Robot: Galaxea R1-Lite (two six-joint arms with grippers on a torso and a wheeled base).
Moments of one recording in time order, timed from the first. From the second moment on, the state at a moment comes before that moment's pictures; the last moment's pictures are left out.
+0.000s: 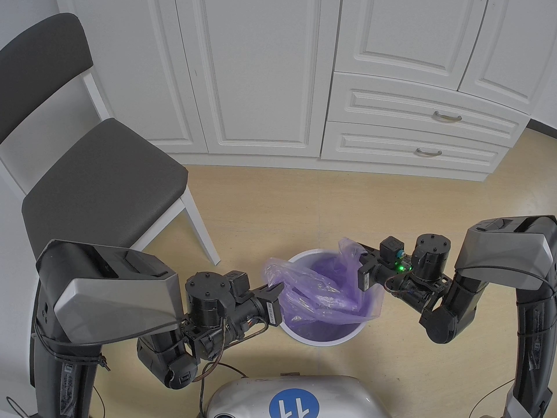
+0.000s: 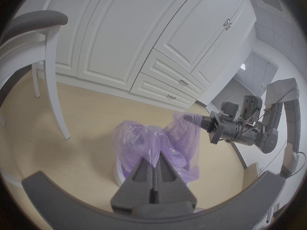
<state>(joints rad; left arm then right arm) -0.64 2.38 -0.64 -1.54 -0.04 -0.33 0.40 2.35 -0.71 -1.55 0.10 -0.19</state>
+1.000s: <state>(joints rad) -0.62 2.35 -0.60 -1.54 -0.03 -0.33 0.39 2.34 -0.64 -1.55 0.21 -0.09</state>
